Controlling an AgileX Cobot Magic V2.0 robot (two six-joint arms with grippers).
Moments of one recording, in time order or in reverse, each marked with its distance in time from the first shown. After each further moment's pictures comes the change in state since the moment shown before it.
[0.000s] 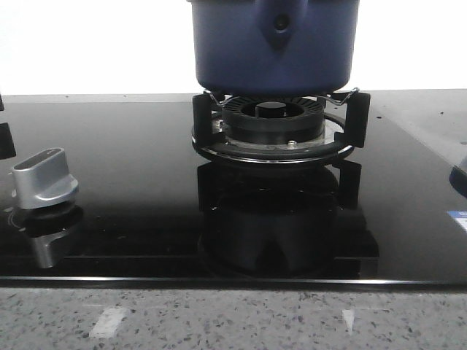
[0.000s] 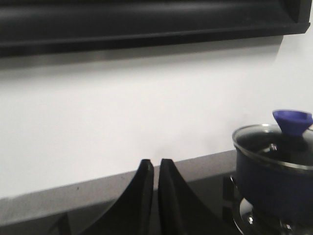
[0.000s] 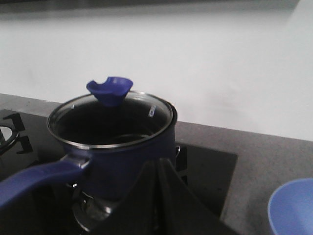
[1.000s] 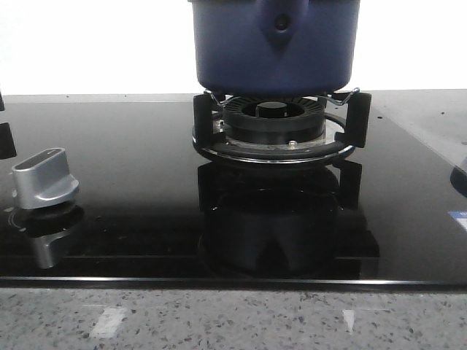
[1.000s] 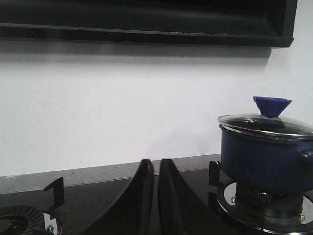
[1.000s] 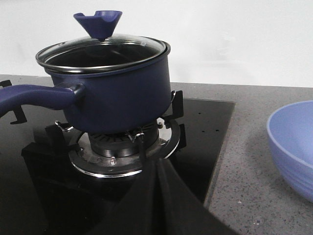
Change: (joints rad) left arm -0.004 -0.405 0.305 -0.078 -0.020 0.003; right arm 0.000 -0.218 0.269 0.026 -0.027 -0.003
